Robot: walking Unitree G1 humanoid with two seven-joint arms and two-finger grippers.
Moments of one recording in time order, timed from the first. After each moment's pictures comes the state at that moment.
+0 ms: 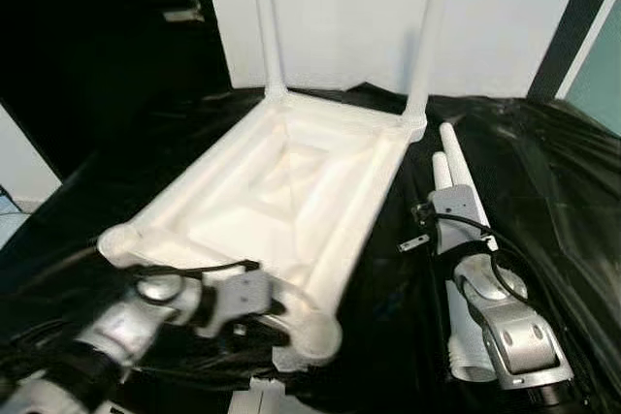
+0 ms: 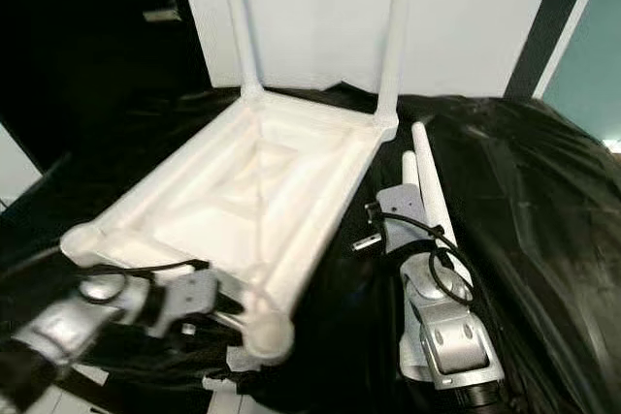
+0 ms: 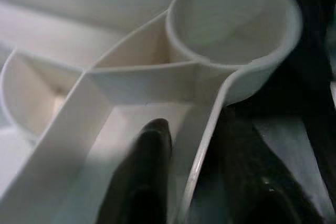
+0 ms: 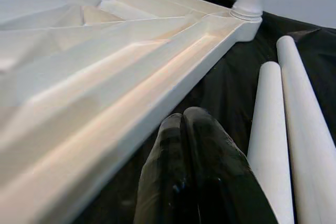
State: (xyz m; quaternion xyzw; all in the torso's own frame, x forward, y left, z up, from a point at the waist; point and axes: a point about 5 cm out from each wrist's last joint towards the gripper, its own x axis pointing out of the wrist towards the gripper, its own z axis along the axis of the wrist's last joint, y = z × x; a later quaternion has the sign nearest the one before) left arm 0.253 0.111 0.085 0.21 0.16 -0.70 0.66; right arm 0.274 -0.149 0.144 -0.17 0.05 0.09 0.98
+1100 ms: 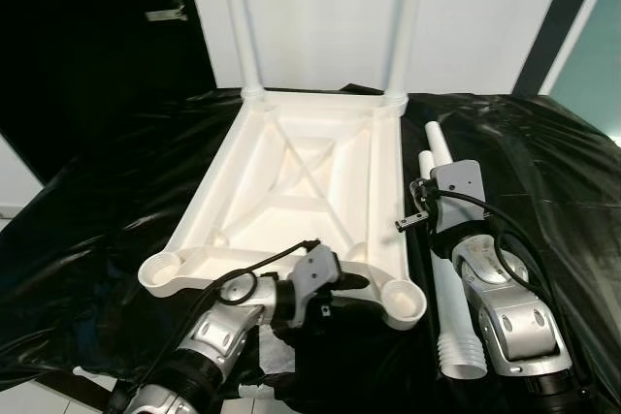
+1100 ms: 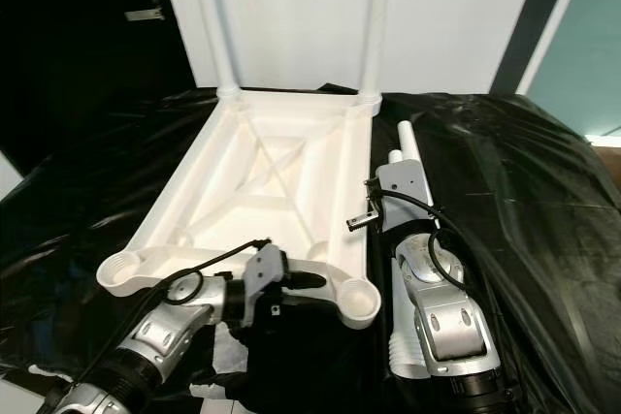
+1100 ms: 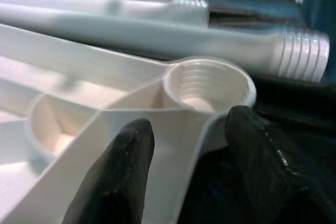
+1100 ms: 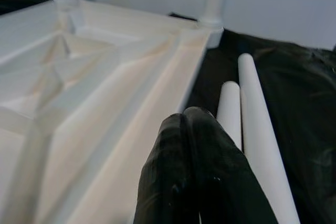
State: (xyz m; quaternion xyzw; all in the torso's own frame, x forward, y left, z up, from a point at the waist) left arm 0.255 0.077 0.082 0.05 0.07 -0.63 0.77; right arm 0.281 -0.146 0.167 -0.16 0.01 0.06 0.99
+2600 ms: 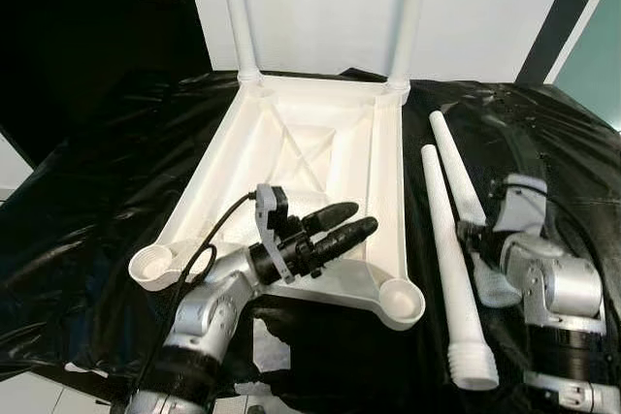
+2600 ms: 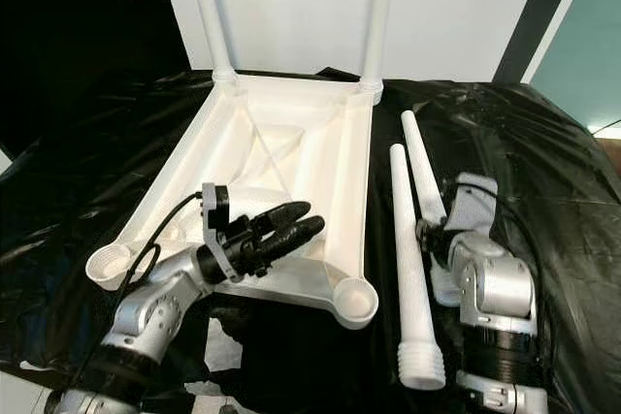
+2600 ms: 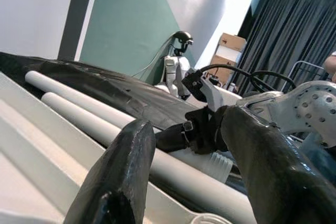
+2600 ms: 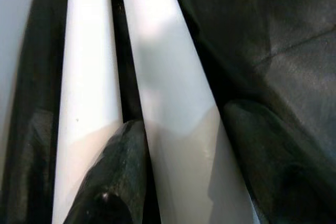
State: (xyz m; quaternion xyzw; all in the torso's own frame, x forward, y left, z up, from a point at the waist) left arm 0.268 0.081 0.137 -0.19 -0.05 -0.59 0.78; right arm 0.279 -0.218 0.127 0.03 0.28 -0.11 0.95
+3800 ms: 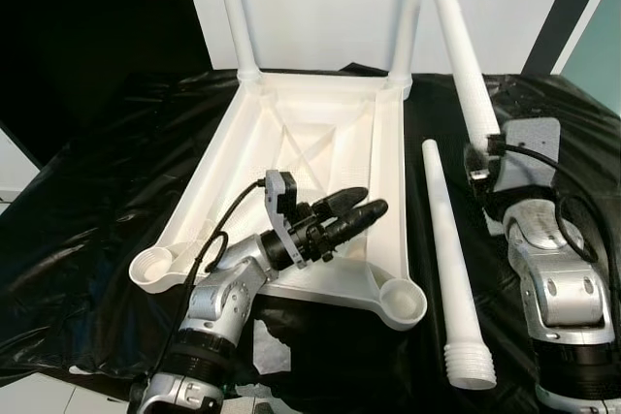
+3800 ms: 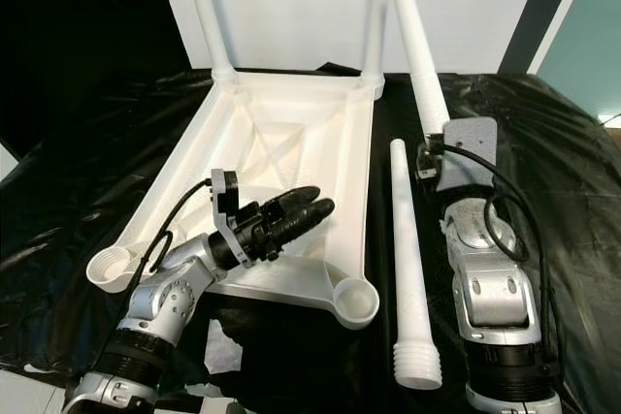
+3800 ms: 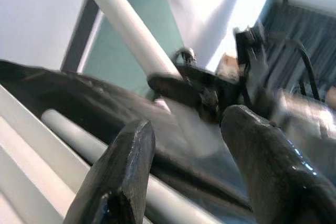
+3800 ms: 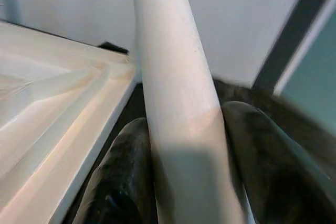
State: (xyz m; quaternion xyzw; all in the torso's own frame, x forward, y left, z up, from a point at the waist) left arm 0.293 0.068 0.159 -0.26 -0.08 -0.57 0.77; right arm 0.284 -0.183 0.212 -0.24 -0.07 -0.05 0.97
